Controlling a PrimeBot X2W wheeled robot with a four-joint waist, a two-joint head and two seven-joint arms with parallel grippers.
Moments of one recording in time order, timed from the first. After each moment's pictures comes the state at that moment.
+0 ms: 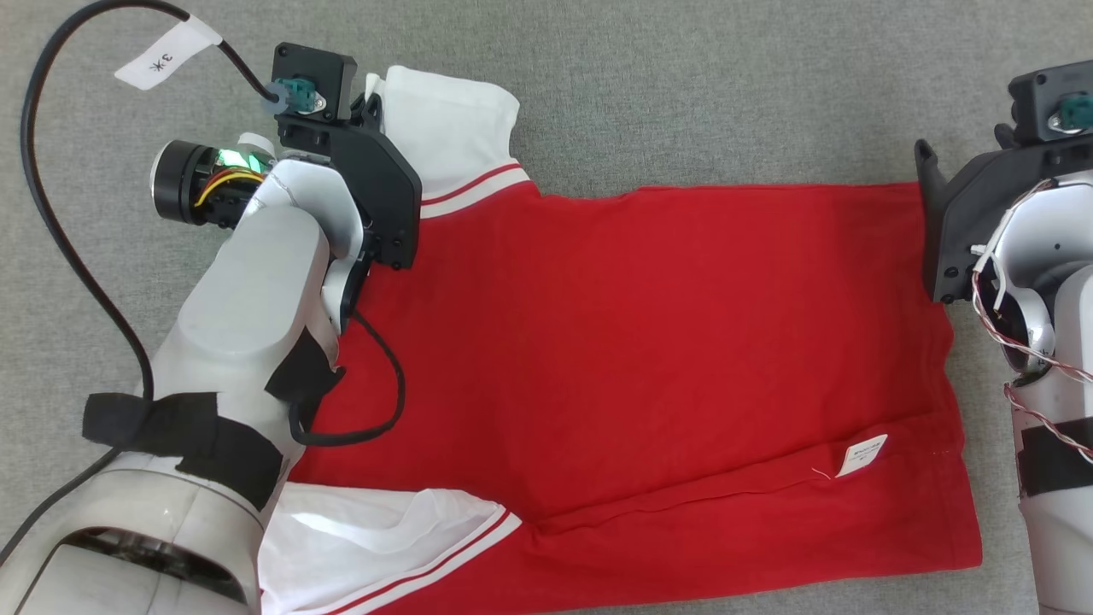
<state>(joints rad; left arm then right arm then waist) -1.20 0.08 -0.52 1.12 -0.44 -0.03 0.05 -0.71 -0.25 -0.03 0.23 -0.03 0.13 0.67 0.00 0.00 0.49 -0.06</state>
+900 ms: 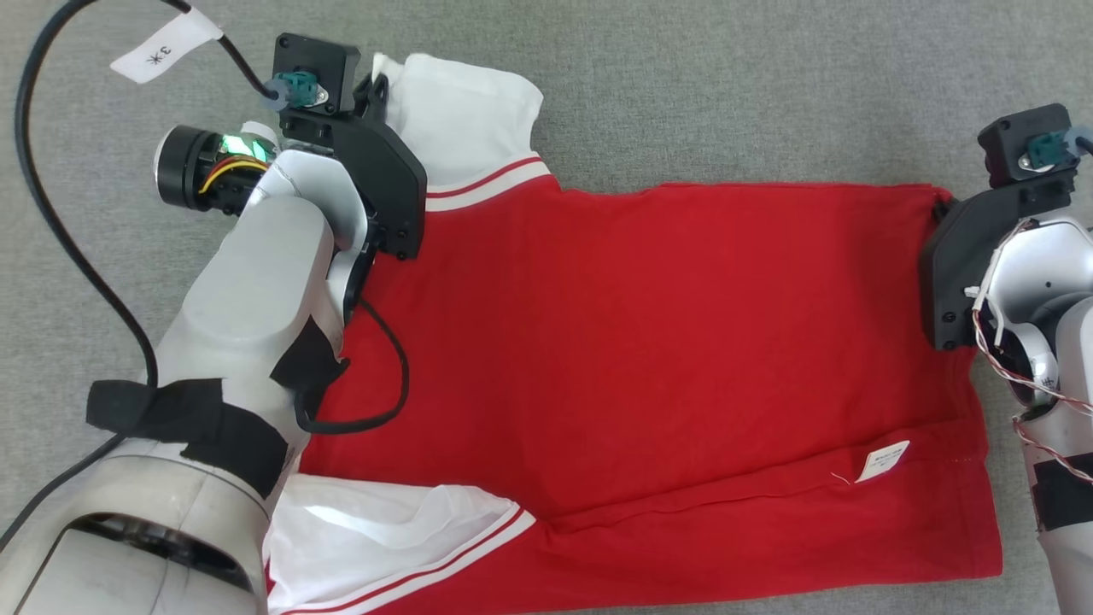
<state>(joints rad) -1.24 0.06 -0.55 1.18 -0.47 -0.04 -0.03 -0.64 -0.33 0.04 0.18 0.05 0.13 0.83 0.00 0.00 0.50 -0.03</state>
